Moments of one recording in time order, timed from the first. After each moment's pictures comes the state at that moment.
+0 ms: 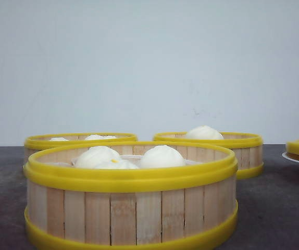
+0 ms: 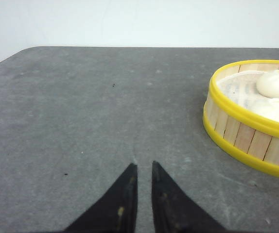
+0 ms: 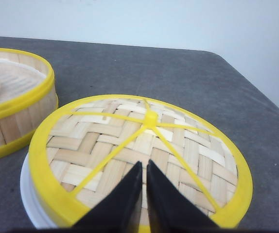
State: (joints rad) left arm 0.00 0.01 0.03 -0.18 -0.10 0.01; right arm -0.03 0.01 0.02 -0.17 0.08 -0.02
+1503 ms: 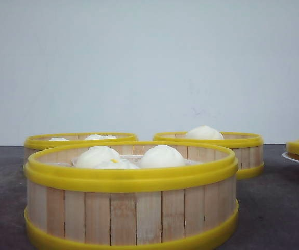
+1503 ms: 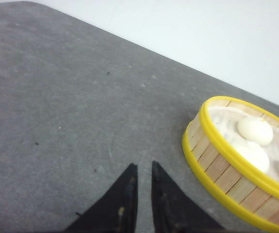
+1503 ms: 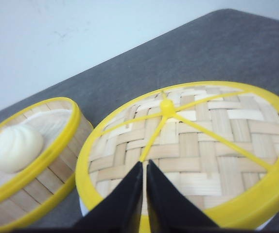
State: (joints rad) left arm 0.00 0.01 0.04 -0.19 -0.10 -0.39; right arm -0.03 0.01 0.03 -0.18 0.04 0.50
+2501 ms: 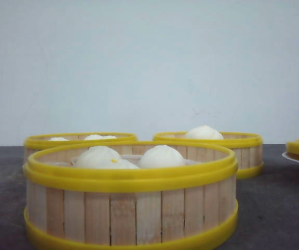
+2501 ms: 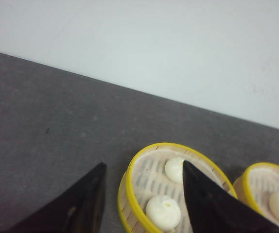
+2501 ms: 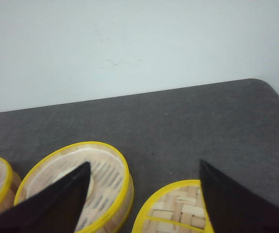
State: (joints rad) left arm -0.01 0.64 0.81 -0.39 0.08 -0.27; right arm 0.01 0.59 0.85 -0.46 -0.05 0.21
